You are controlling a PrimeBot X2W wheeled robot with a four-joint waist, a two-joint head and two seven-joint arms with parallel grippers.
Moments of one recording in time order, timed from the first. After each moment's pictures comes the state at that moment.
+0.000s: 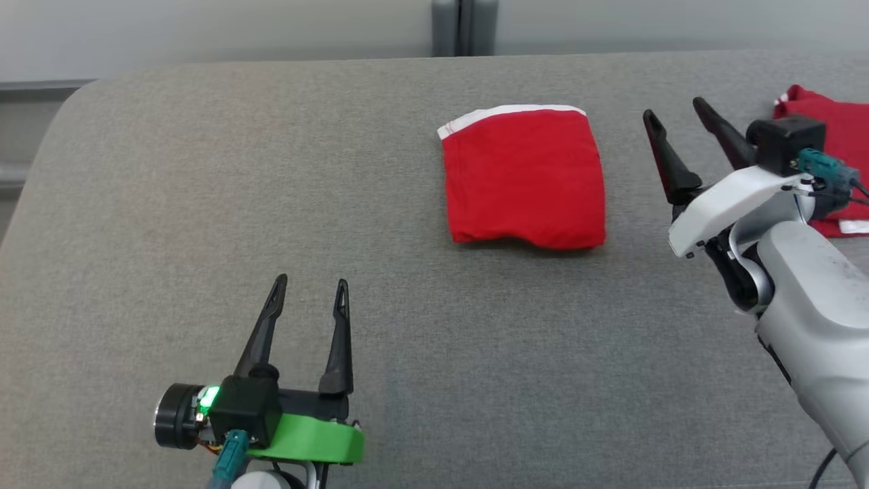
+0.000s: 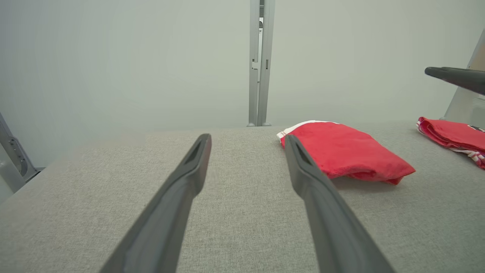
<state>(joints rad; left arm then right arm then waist) -0.05 0.05 -0.31 0.02 -0.14 0.09 -0.26 -0.75 -0.37 0.50 0.70 0.61 0.13 -0.26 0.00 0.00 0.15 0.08</state>
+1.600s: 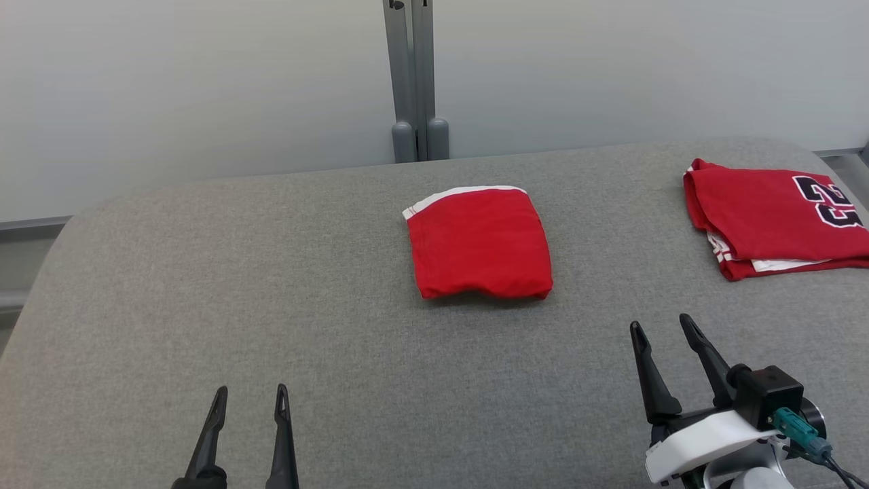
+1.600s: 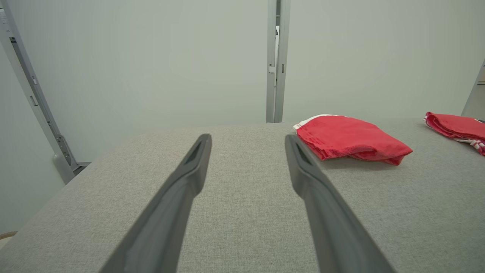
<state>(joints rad) 0.23 0.05 -0.13 -0.03 -0.09 0.05 -0.26 0.01 -0.12 0.11 0.19 0.22 0.13 -0.26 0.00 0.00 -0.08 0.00</state>
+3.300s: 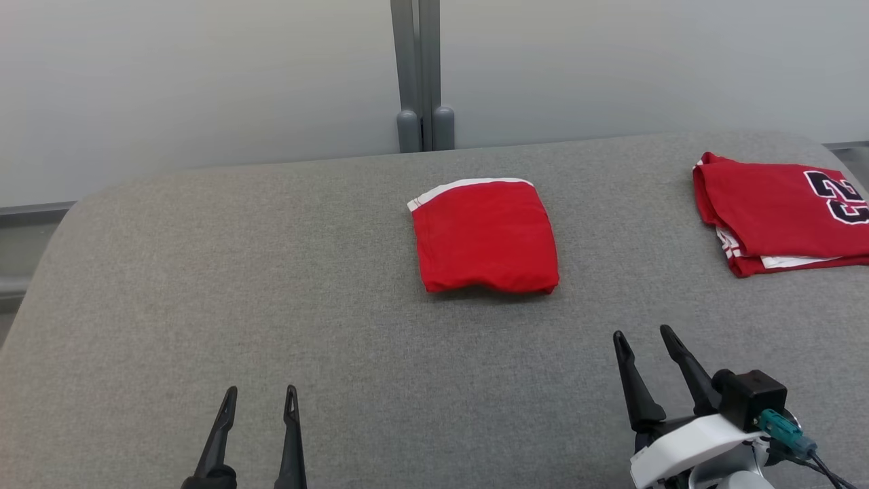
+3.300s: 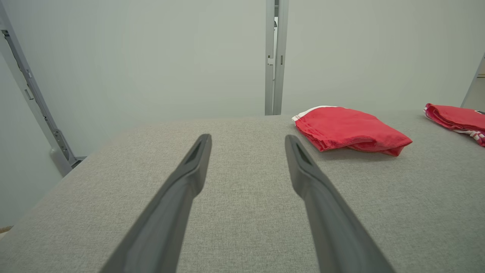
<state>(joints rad) 0.23 0.05 -0.15 -0.02 -0.09 0.05 -0.26 0.00 -0.11 0.15 0.23 0.29 0.13 -0.26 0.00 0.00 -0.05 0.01</state>
